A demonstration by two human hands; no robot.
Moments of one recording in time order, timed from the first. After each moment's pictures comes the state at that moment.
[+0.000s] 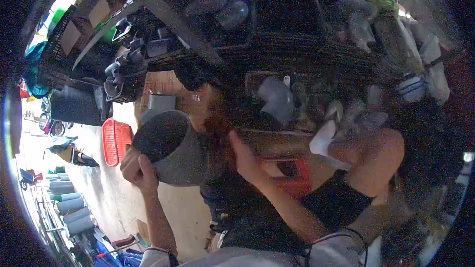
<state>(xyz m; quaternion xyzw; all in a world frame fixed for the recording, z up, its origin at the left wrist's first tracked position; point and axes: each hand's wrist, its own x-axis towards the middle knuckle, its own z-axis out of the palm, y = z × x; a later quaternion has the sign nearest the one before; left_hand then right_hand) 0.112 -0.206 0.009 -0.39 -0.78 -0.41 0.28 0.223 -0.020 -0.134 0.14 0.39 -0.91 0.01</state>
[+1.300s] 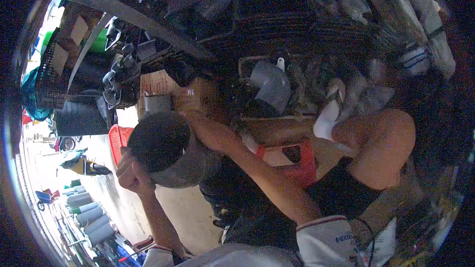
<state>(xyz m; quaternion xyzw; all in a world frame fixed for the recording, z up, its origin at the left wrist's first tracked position) 0.116 -0.188 0.008 -0.44 -0.76 -0.40 0.25 0.143 -0.028 -0.154 -0.01 0.67 -0.74 0.02</state>
